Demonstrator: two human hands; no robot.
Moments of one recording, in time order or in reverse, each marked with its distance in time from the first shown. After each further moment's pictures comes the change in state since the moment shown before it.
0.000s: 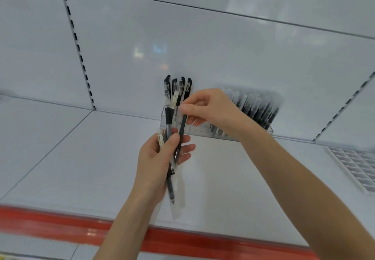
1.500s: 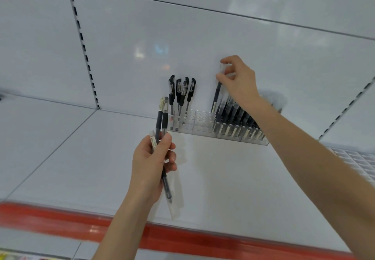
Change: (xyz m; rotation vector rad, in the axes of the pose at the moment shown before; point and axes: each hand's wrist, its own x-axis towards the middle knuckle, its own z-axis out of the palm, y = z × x) left_hand 0.001 0.002 -0.012 0.039 0.144 -0.006; right_hand 0.060 0.037 -0.060 -0.396 0.543 -0.293
